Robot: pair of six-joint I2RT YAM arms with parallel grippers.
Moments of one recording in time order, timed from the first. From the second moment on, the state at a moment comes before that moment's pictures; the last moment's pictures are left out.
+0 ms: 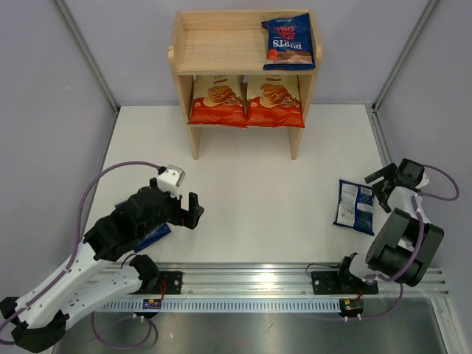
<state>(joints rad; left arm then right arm) -0.81 0.62 0.83 -0.75 -0.23 -0.31 -0.54 1.33 0.74 -0.27 0.00 0.58</state>
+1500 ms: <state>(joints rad) -0.81 0.73 0.66 -0.28 -0.03 -0.53 -0.27 0.97 0.47 0.11 -0.49 1.12</state>
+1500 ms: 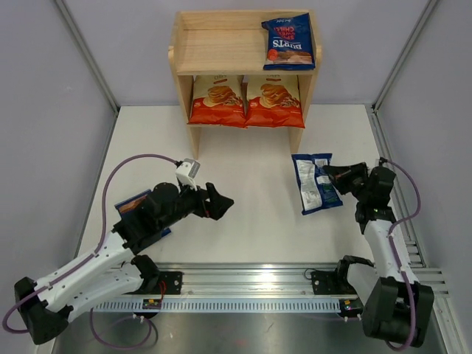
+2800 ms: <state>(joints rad) -0.81 0.82 0.59 0.32 0.09 -0.40 0.78 1.00 0.70 0.35 0.08 1.30</state>
